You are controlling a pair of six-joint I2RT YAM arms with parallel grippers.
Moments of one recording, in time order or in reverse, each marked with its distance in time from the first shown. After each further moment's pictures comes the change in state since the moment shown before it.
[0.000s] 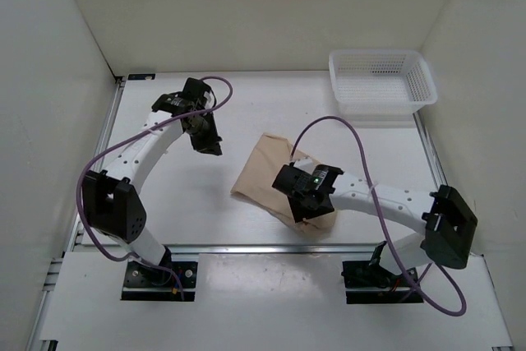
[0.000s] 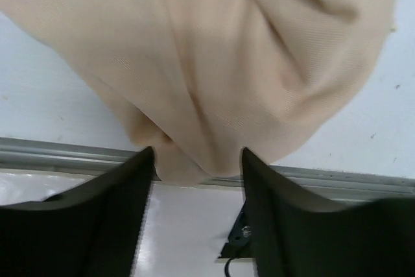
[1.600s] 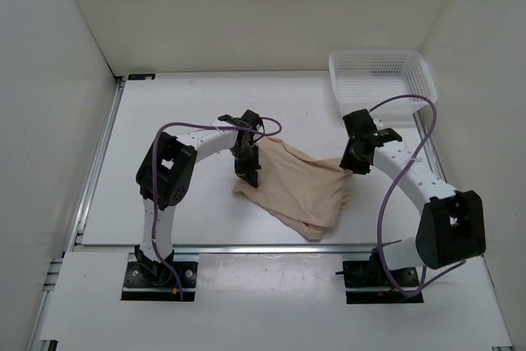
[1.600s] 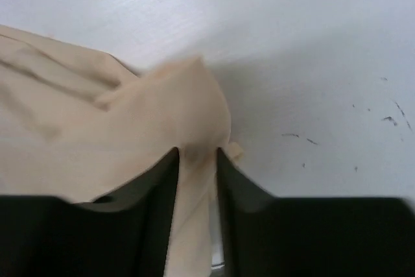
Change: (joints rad) left arm -0.235 0.435 -0.021 0.192 0.130 -0.035; right arm -0.751 -0.064 0.003 0.240 -0.101 -0.143
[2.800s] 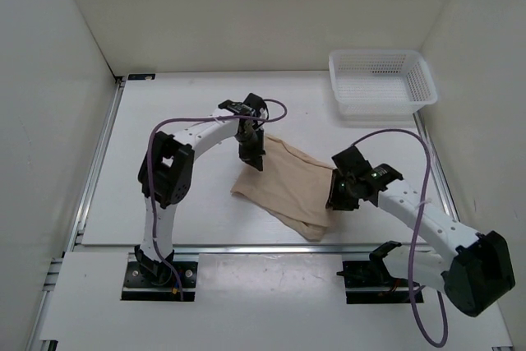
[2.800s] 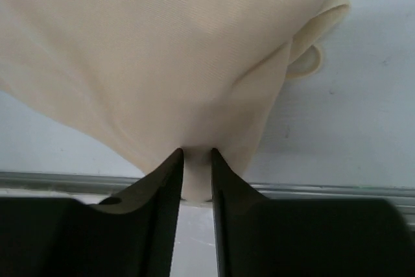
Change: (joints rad) left arm 0.001 0.003 0.192 -0.084 -0.019 0.047; right arm 0.244 -0.301 -0.266 -0.076 -0.200 0.127
